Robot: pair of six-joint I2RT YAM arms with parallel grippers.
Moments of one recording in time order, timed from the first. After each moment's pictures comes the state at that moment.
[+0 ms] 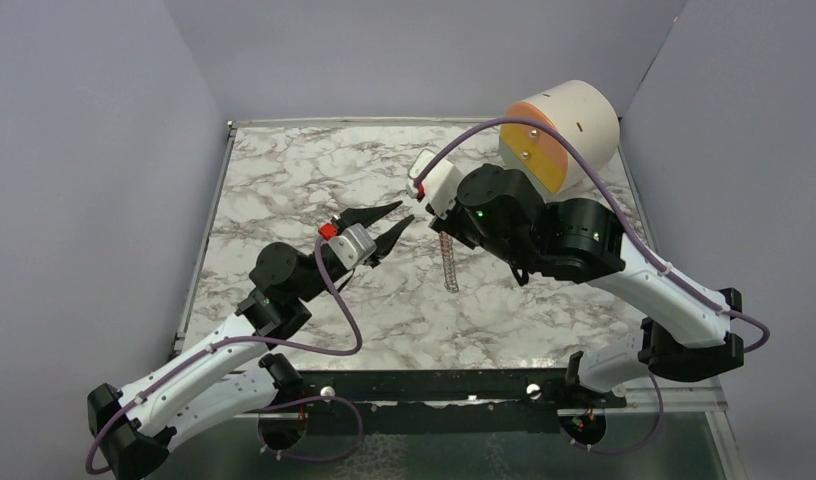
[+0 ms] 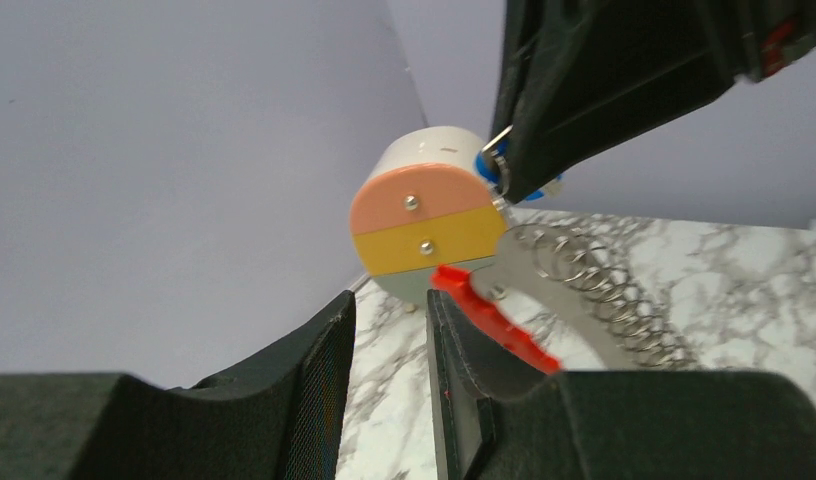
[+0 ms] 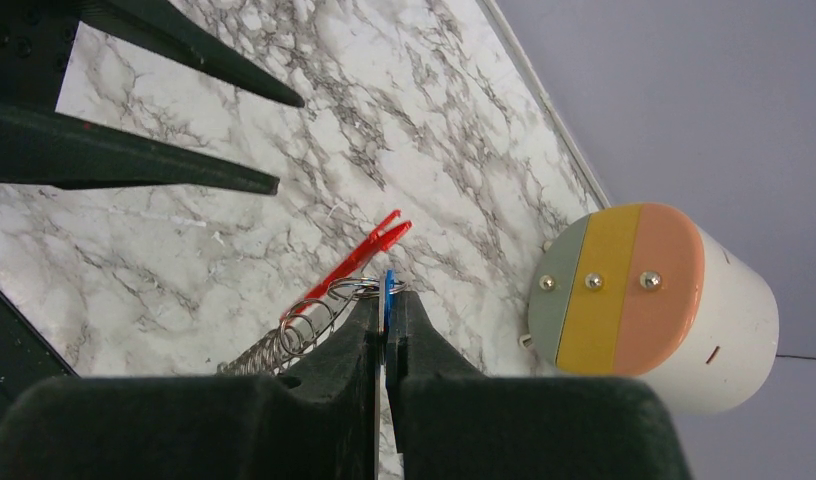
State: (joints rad) left arm -0.83 0.77 0.69 0.41 0.13 0.29; right arm 1.22 1.43 1.92 -1.04 0.54 -0.25
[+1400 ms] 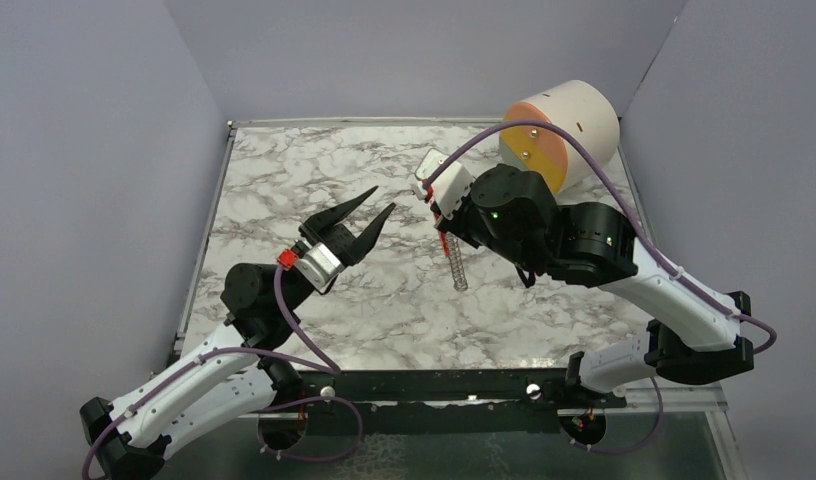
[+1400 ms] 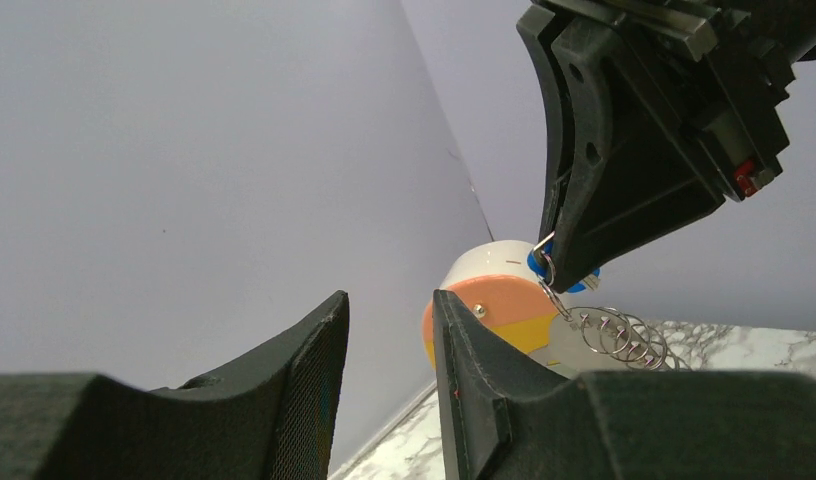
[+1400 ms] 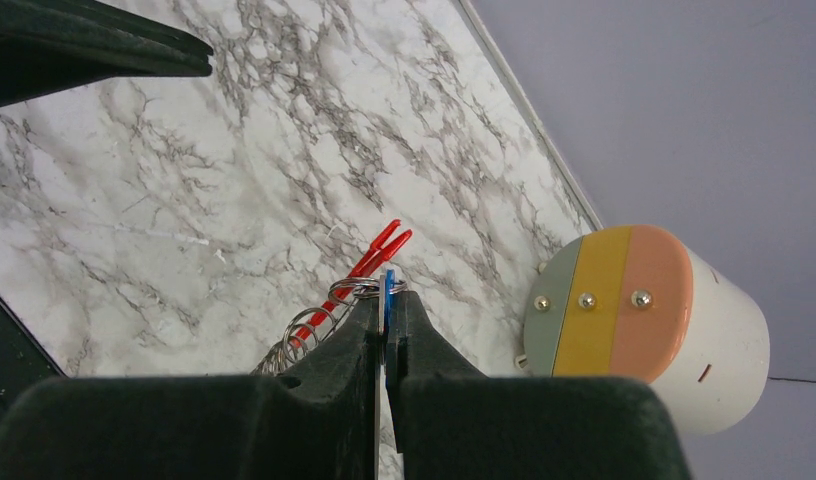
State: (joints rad) left arm -0.83 0.70 0.66 0.62 0.14 0.36; right arm 1.23 1.39 1.90 -0.99 0.53 -0.29
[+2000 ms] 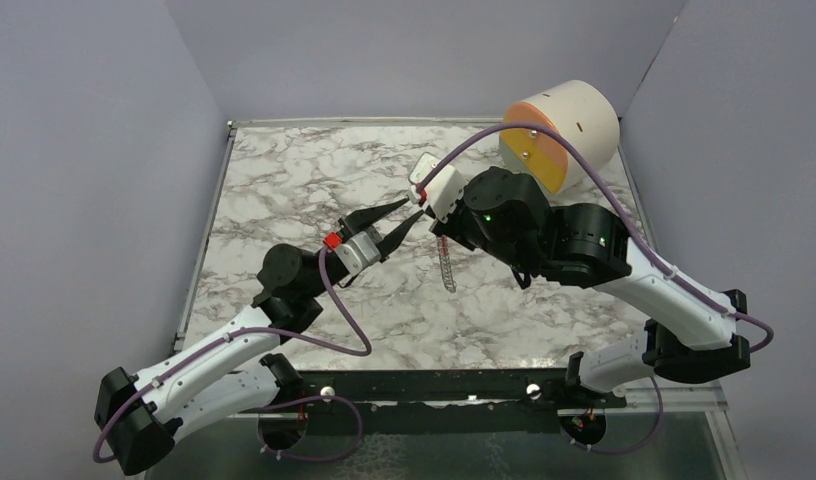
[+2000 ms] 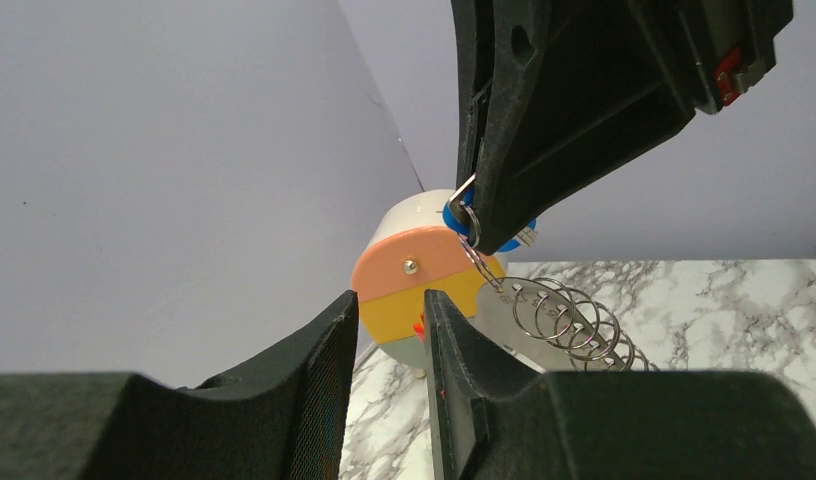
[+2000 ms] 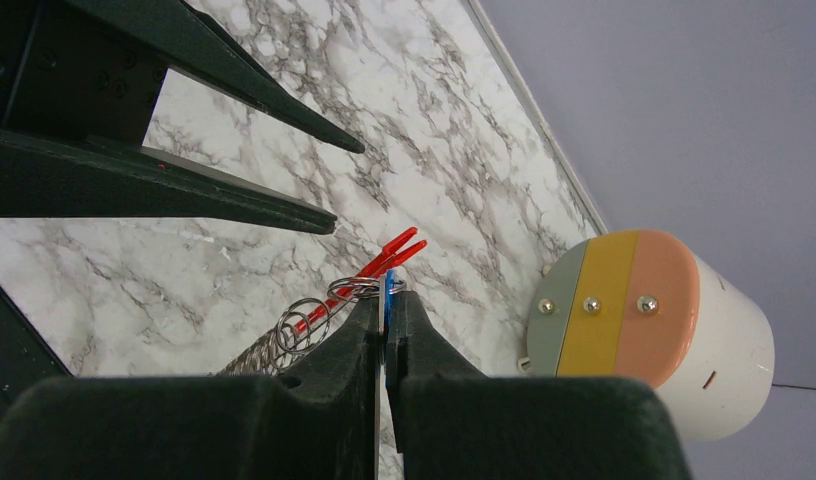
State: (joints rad) left arm -0.83 0.86 0.65 0.64 0.23 0.33; right arm 1.24 1.40 1.90 -0.99 0.52 -0.29
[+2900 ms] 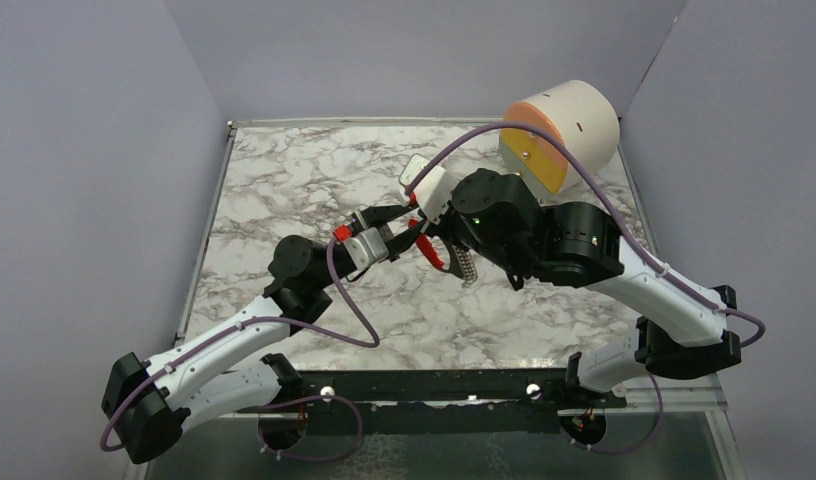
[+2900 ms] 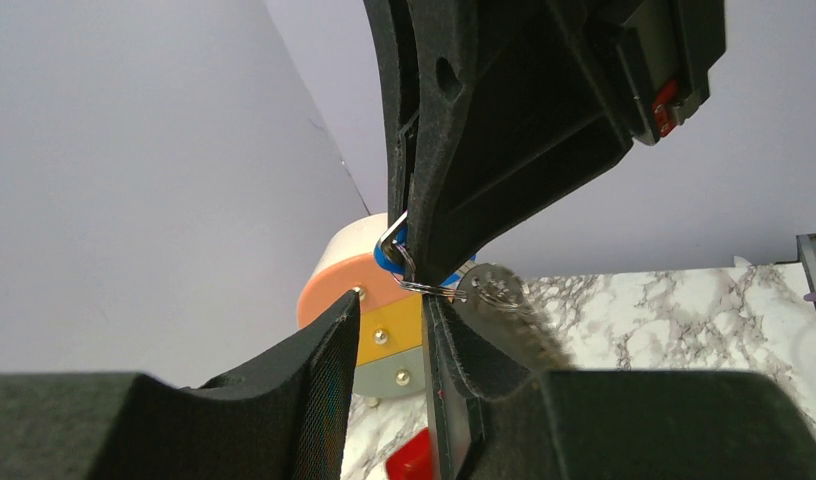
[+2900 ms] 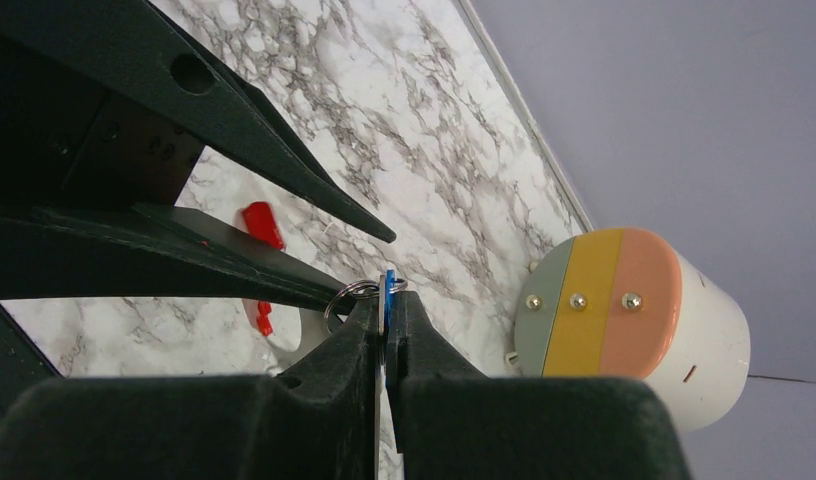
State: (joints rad) left arm -0.83 0.95 0.69 0.71 0.36 0.26; right arm 1.28 1.46 1.97 -1.03 0.58 -0.29
